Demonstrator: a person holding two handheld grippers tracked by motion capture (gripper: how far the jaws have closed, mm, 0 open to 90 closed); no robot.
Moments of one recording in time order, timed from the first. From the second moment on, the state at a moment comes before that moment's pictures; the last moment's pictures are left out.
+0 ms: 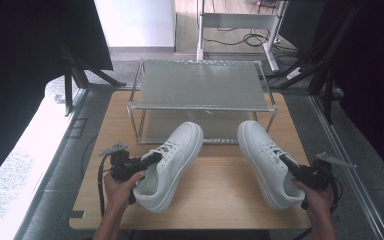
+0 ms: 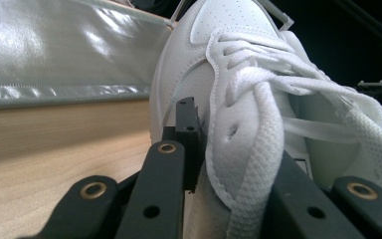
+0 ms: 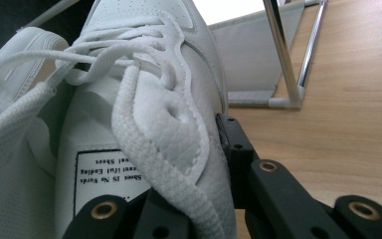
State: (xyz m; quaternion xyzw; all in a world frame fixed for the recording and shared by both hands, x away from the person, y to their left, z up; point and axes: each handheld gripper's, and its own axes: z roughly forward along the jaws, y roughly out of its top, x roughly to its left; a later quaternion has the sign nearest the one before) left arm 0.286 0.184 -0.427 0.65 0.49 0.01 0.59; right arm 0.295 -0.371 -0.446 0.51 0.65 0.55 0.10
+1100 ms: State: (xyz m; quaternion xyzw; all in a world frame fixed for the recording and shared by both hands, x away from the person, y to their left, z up) left arm 0.296 0.197 -0.386 0.63 0.46 0.01 0.63; right arm 0.303 -0.342 -0.407 0.48 0.61 0.62 0.10
